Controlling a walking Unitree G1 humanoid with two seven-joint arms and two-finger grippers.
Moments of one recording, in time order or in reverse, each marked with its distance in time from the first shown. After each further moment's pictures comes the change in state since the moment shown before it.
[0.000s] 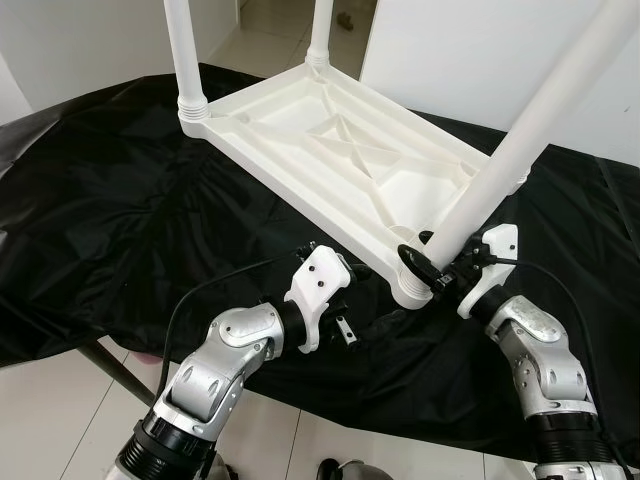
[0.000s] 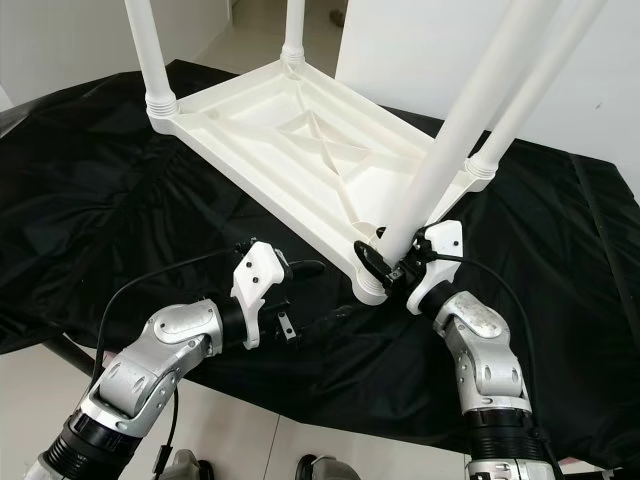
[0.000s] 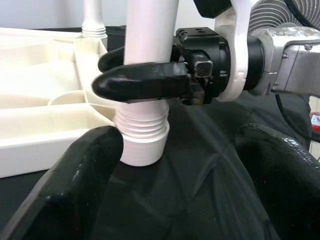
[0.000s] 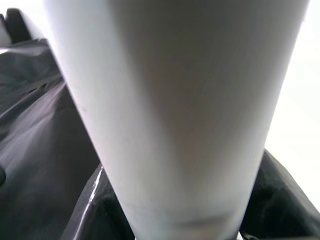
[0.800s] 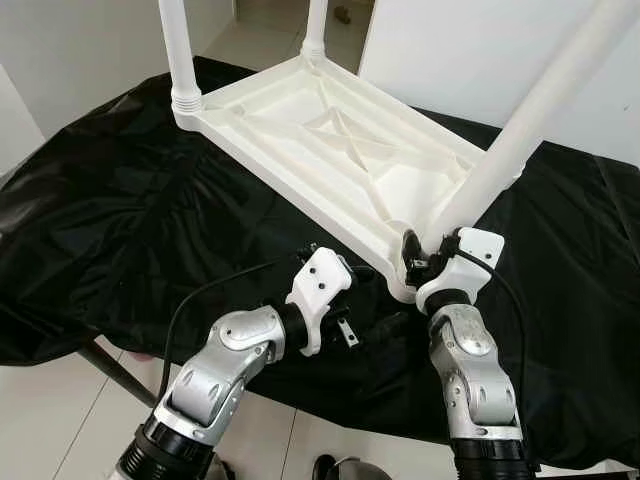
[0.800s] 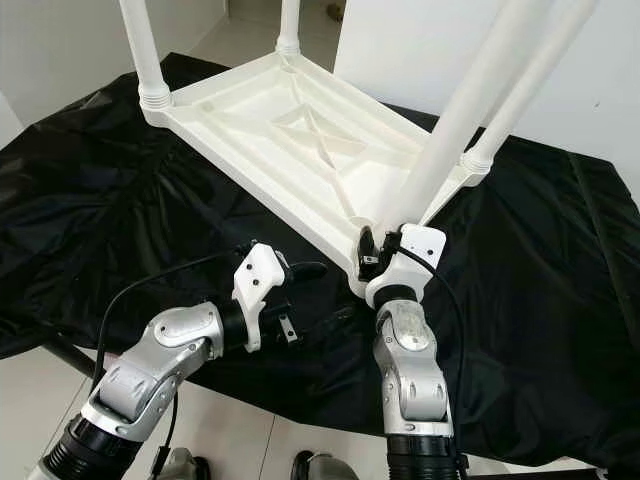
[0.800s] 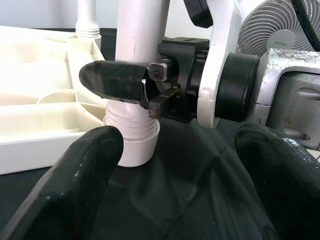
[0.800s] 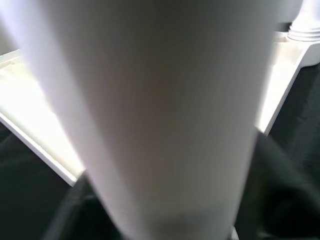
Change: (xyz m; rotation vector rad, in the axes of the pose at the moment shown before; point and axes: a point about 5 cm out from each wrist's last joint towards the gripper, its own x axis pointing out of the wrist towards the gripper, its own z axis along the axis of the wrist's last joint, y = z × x) left arm 0.000 -0.002 0.002 -0.003 -0.015 -0.001; right arm 0.010 0.037 0.005 0.114 -0.022 -0.580
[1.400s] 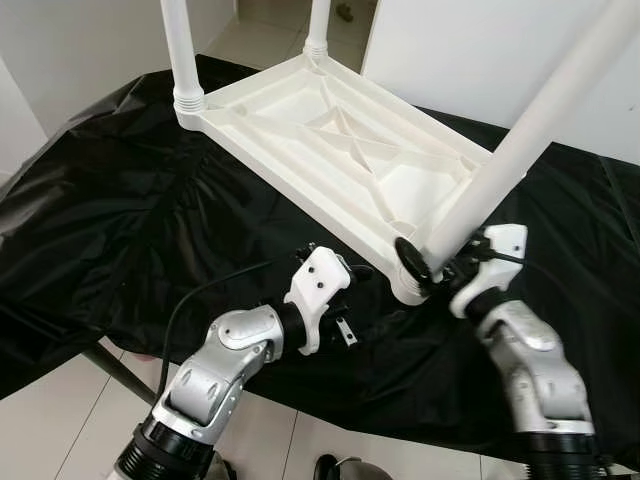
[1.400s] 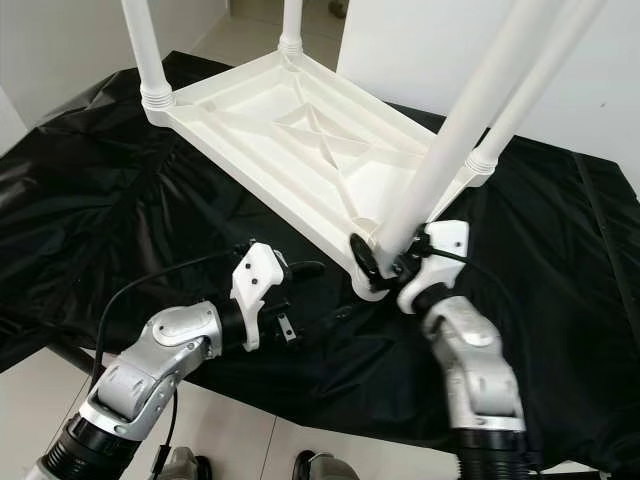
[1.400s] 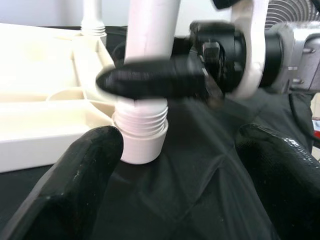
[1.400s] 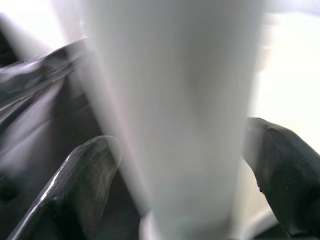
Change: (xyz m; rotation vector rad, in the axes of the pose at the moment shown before) left arm -0.002 0.003 0.000 0.004 0.004 0.011; right arm 0.001 -0.035 0.010 -0.089 0.047 0.601
